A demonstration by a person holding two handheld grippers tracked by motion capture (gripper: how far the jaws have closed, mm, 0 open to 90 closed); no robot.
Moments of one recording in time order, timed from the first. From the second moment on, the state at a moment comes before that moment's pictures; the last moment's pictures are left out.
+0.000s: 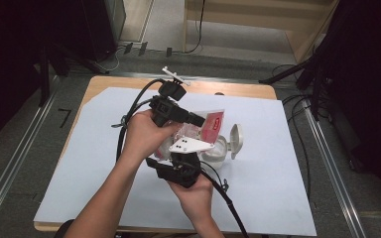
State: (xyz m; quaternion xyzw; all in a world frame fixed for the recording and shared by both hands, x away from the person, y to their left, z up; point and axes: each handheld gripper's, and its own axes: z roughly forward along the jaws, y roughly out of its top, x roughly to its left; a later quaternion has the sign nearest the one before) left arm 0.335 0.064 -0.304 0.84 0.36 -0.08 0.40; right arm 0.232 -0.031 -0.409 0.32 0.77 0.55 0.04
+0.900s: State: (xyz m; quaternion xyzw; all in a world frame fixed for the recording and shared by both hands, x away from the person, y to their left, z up) left arm 0.331 0.066 -0.304 0.84 0.36 -0.07 0.40; right arm 0.231 -0.029 -0.412 0.32 0.76 0.56 0.04
